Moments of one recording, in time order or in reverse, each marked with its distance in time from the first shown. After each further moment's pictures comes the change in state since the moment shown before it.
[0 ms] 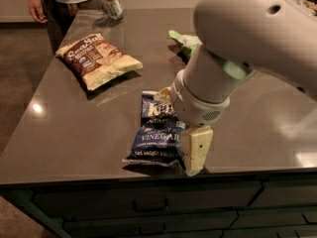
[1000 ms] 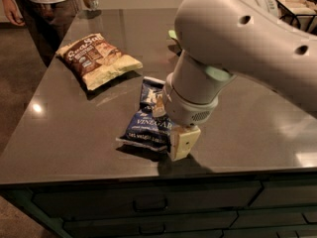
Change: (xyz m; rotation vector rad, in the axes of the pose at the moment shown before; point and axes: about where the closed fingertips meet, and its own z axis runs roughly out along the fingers) arm -0.001 -0.010 0.018 -0.011 0.045 -0.014
